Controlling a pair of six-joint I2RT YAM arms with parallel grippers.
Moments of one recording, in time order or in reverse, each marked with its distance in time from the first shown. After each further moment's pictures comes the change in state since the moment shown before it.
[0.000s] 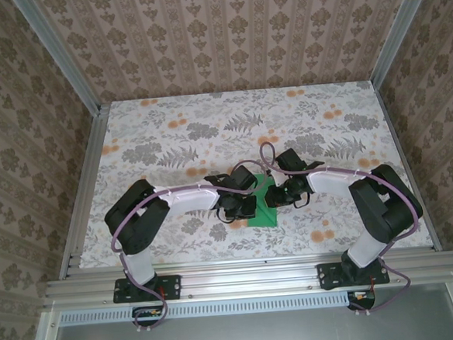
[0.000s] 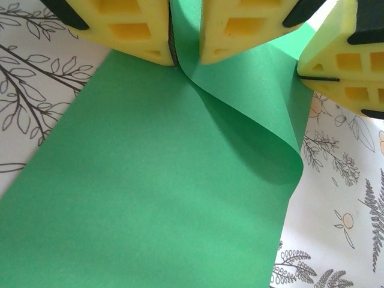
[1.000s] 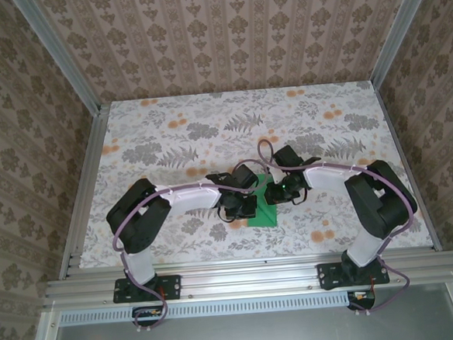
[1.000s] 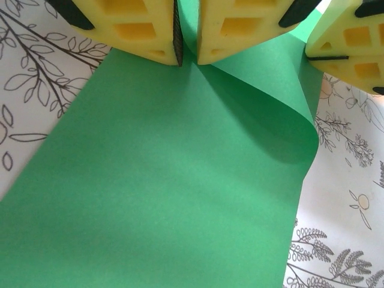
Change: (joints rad) left arm 0.000 0.015 0.027 -0.035 0.000 0.014; right arm -0.002 0.050 0.063 -0.039 0.029 -0.004
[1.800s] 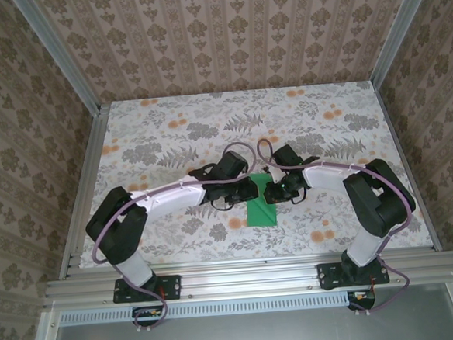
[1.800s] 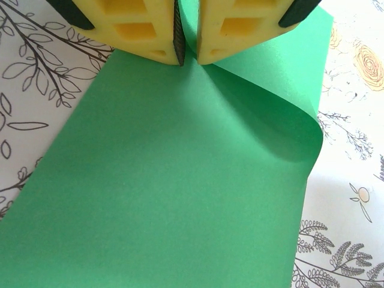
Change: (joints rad) left arm 0.072 -0.149 -0.031 0.160 0.001 -0.091; right arm 0.000 0.014 0.010 0.000 0.000 0.004
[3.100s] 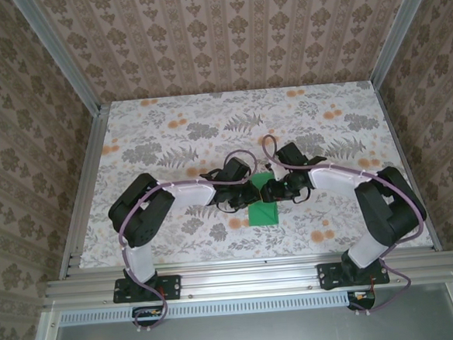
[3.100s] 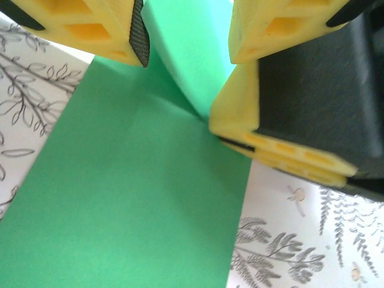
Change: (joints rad) left arm 0.020 0.192 -0.031 0.191 0.063 -0.138; right arm -0.005 -0.111 -0.030 -0.017 -0.063 0.058
